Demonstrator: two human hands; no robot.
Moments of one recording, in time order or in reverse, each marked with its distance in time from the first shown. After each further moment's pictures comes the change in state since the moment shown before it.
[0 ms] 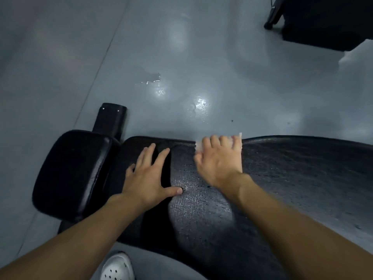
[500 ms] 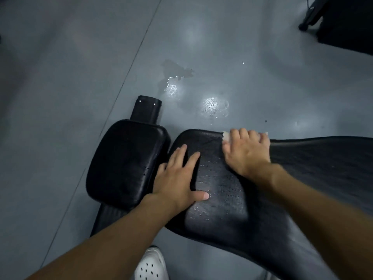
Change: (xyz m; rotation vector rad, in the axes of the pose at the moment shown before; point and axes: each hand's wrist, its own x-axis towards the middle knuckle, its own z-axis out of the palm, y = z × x) left_hand -0.015 -0.095 0.002 -0.028 0.034 0.113; right_hand 0.033 -0.090 0.010 0.034 0.024 0.064
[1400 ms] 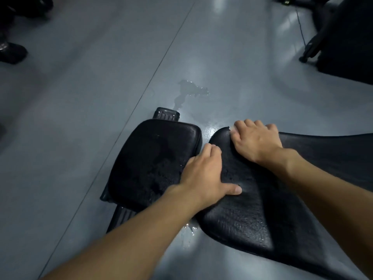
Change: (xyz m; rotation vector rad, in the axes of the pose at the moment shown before) left_hand -0.002 -0.050 0.006 -0.153 0.205 0.168; right_hand 0.033 -0.079 0.019 -0.036 0.142 -0.027
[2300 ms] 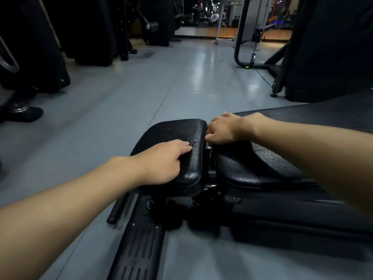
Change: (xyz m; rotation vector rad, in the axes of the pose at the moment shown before) left_hand -0.065 -0.120 -0.021 0.266 0.071 0.273; right_hand -0.029 -0.087 0.003 -0.241 0.010 -0.304
